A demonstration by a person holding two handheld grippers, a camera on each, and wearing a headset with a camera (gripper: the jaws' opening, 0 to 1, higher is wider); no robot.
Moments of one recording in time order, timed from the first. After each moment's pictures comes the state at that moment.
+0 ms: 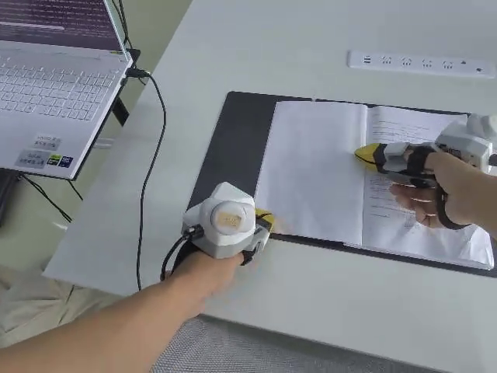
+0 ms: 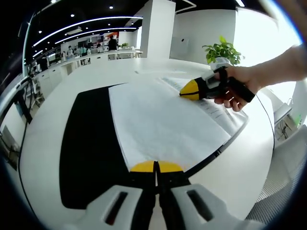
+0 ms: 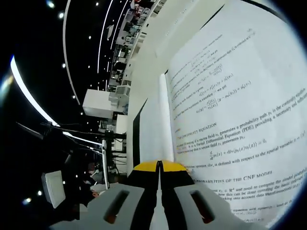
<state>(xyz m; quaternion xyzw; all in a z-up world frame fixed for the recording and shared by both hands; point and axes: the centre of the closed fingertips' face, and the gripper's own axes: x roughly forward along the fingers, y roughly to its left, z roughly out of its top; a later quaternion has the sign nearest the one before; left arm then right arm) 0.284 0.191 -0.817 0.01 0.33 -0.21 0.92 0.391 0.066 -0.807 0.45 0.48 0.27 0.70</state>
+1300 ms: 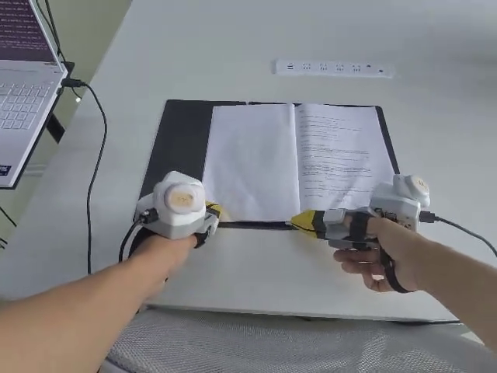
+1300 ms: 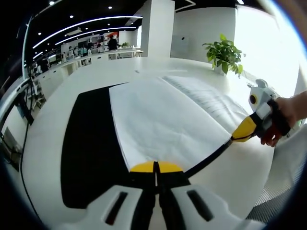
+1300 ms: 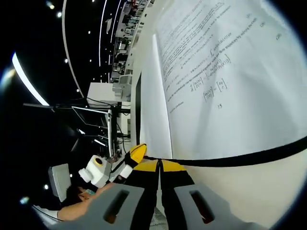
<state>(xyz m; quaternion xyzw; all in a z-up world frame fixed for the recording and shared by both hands) 0.283 0.190 -0.814 0.02 0.33 -0.20 0.92 0.242 0.062 -0.801 0.47 0.50 0.29 0.67</state>
